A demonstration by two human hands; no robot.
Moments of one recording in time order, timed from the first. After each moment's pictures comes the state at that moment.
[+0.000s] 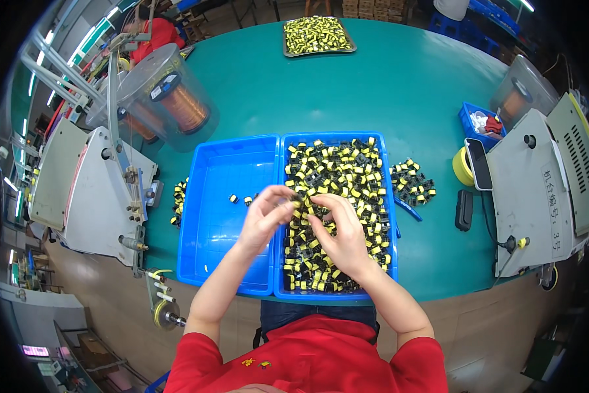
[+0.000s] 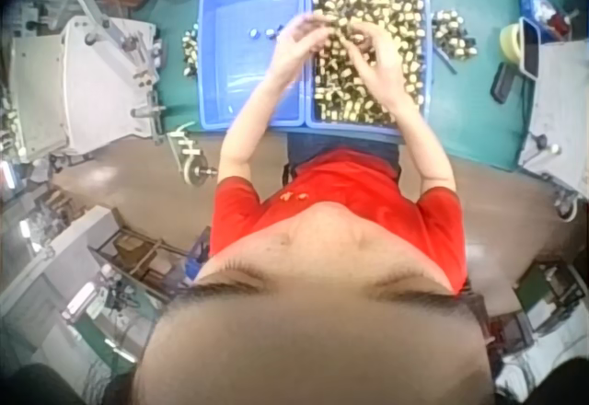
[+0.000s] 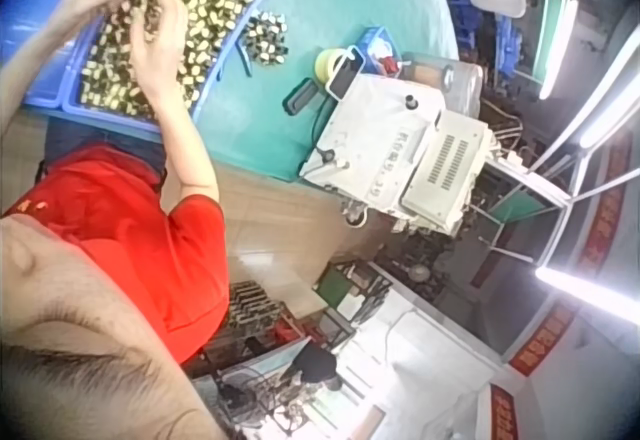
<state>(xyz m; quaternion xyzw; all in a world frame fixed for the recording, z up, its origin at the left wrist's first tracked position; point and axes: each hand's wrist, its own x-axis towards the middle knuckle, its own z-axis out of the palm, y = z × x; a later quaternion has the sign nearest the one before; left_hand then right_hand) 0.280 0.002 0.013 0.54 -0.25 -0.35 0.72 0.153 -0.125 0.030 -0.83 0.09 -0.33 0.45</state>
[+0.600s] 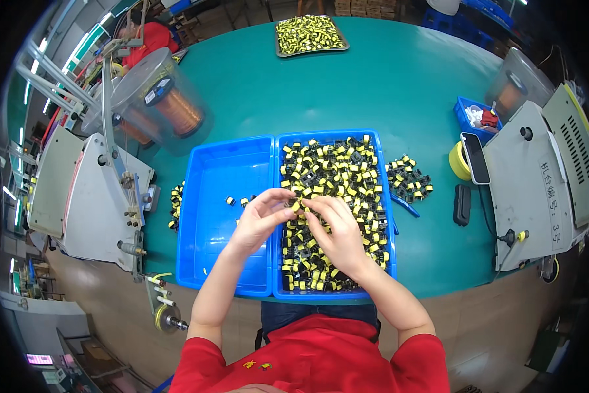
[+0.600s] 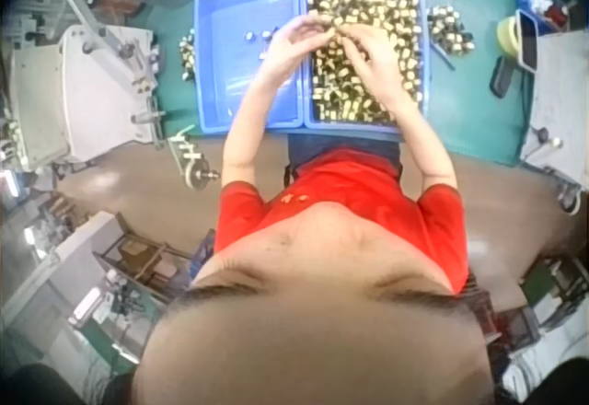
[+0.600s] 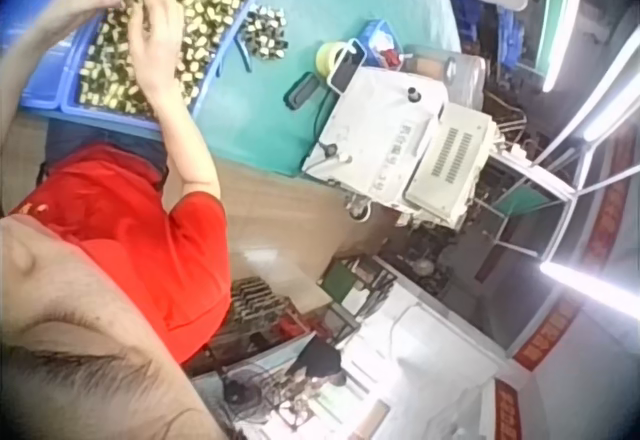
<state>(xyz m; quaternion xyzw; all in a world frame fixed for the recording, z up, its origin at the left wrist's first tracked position) 0.286 0.004 0.011 0.49 -0.23 -0.43 0.73 0.155 -0.126 0.026 -0.84 0.09 -0.33 0.42</state>
